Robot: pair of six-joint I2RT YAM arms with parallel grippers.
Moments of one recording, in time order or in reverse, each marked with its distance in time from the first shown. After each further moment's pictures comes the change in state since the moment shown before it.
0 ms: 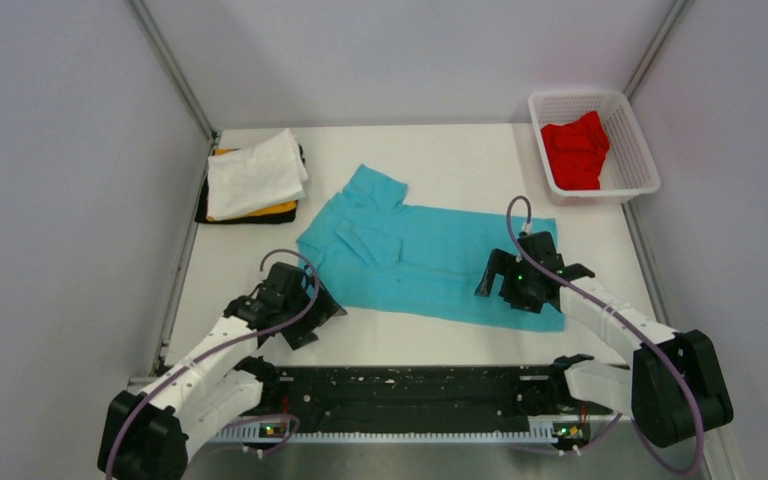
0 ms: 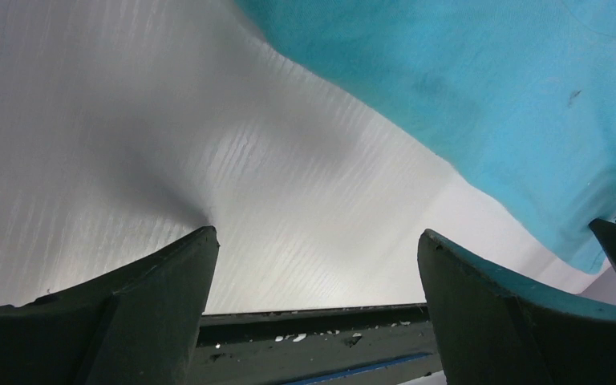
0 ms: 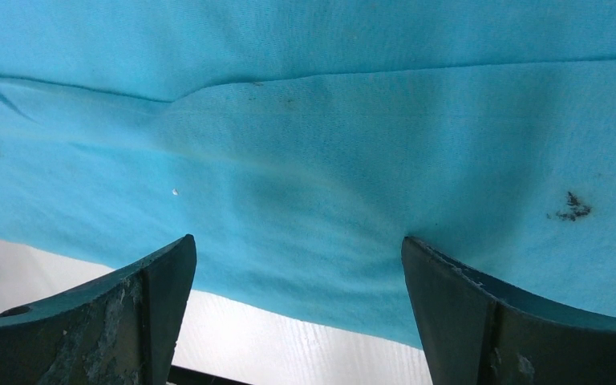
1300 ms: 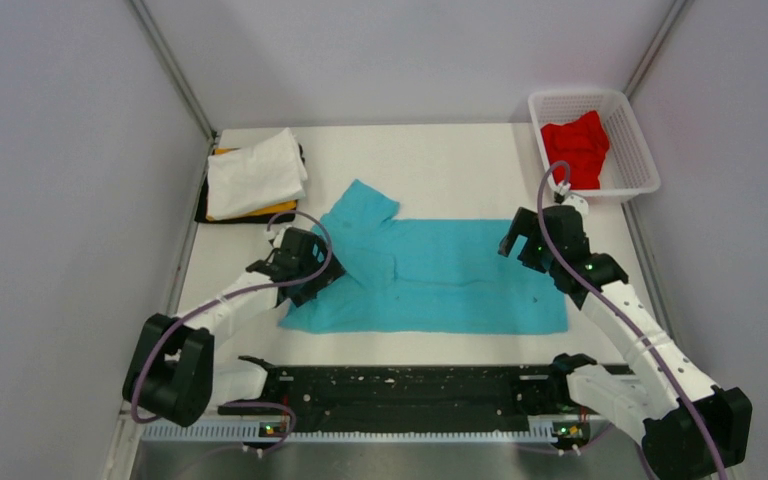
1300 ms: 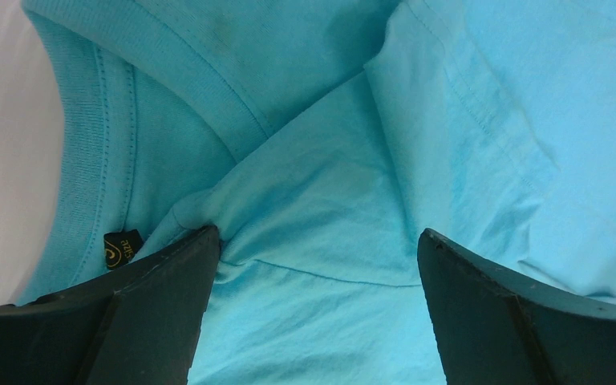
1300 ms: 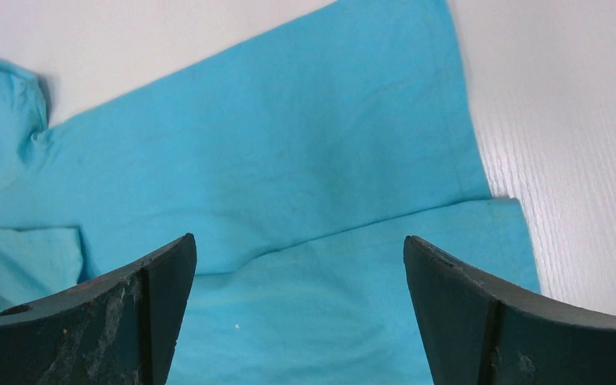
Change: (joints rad) left arm 0.064 0.335 0.125 0.253 -0.166 0.120; right arm 0.001 -0.200 0.227 -0.087 0.336 -0.021
